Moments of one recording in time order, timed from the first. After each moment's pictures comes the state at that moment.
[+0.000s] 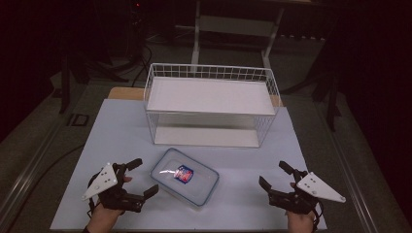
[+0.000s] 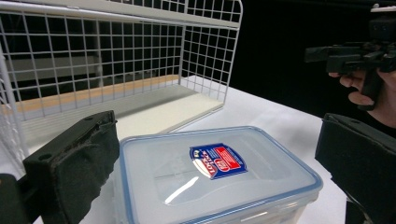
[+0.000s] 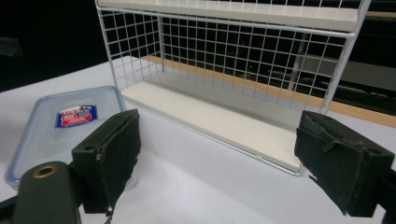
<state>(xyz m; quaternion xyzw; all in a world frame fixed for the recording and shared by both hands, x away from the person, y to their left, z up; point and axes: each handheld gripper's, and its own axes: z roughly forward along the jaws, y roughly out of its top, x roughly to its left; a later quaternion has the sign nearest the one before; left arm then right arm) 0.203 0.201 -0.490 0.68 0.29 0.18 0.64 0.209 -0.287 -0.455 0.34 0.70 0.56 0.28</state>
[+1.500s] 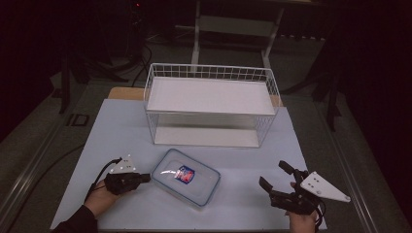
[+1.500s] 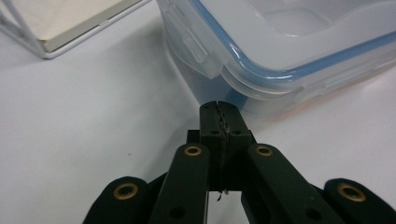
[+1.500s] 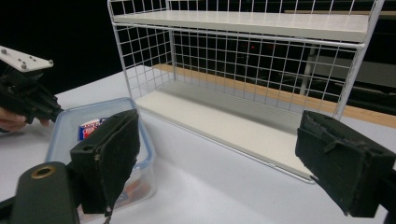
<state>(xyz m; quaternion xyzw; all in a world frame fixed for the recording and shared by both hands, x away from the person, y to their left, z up) 0.263 0.216 -0.538 0.85 0.29 0.10 0.43 0.206 -0.287 -0.445 0.34 0.70 0.57 0.26</state>
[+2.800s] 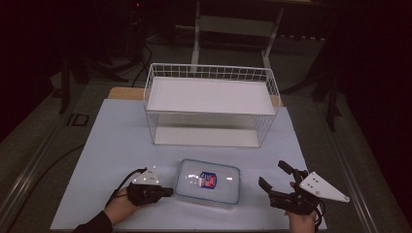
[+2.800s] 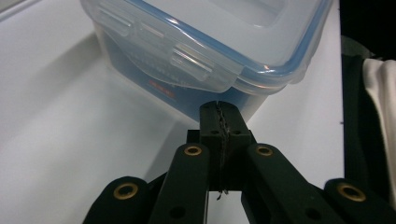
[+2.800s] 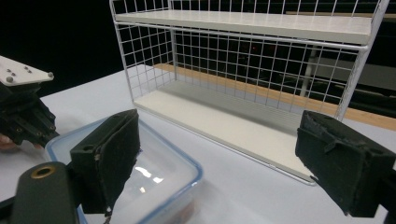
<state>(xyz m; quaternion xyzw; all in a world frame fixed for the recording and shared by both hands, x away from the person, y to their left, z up) 0.246 0.149 -0.539 0.87 0.22 0.03 0.44 0.205 -0.285 -0.445 0.33 0.70 0.57 0.26</state>
